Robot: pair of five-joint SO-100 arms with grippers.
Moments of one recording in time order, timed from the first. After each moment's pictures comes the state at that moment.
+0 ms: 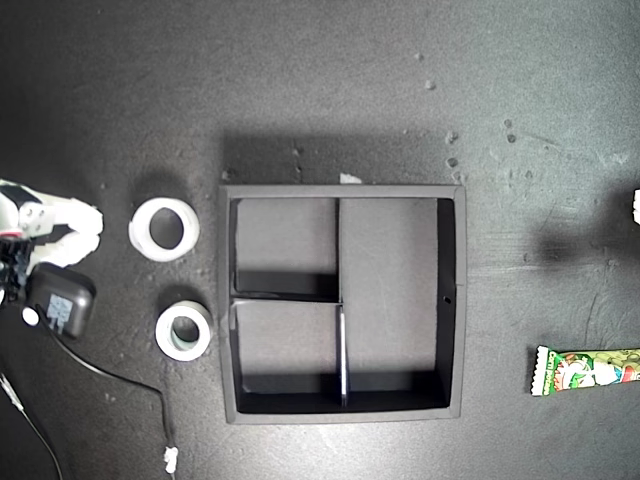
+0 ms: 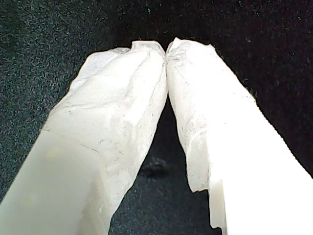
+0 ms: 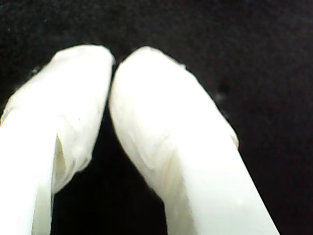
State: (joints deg) arm 0 0.6 191.3 176.6 77.7 -75.8; arm 1 10.5 186.8 178.3 75.1 72.4
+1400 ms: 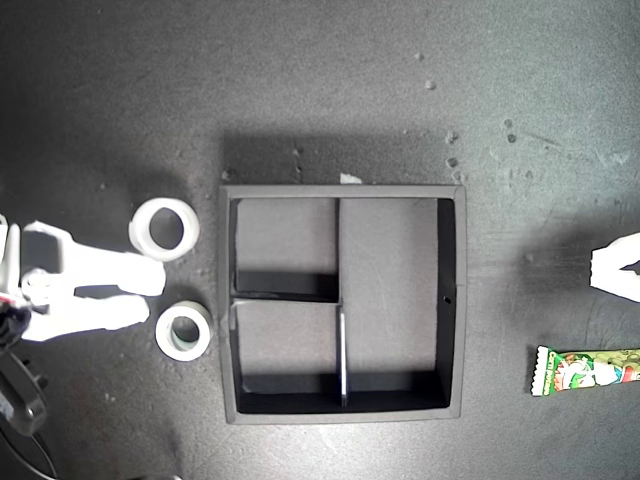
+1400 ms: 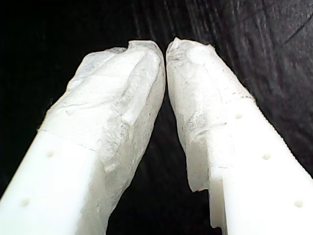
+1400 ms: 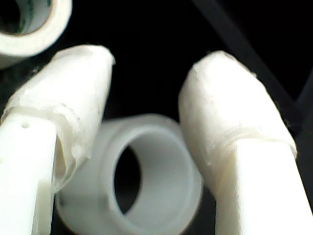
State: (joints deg) arm 0 14.9 191.3 176.2 46.8 -63.4; arm 1 -7.3 185.7 178.3 38.3 78.5
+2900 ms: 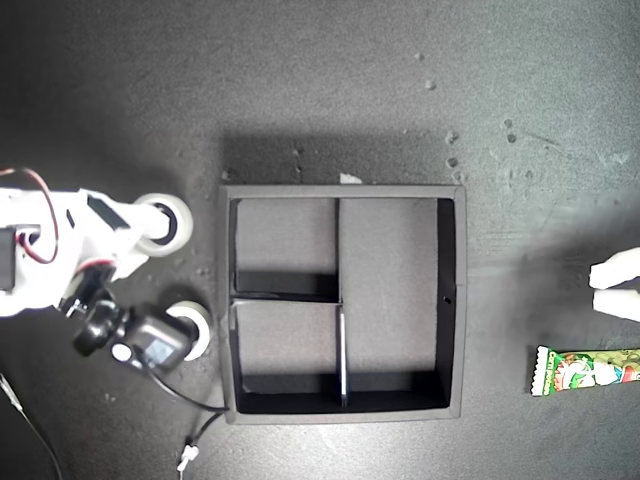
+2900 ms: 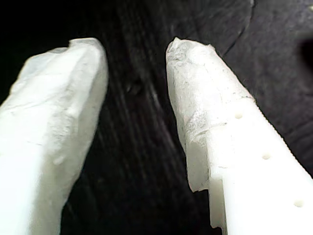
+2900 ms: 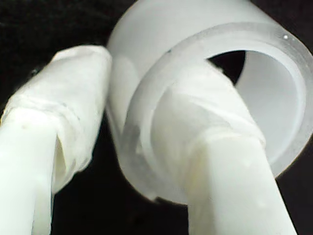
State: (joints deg) arm 0 3.3 116.1 137.4 45.8 -62.1; arm 1 -15.6 185.7 176.1 36.8 78.5
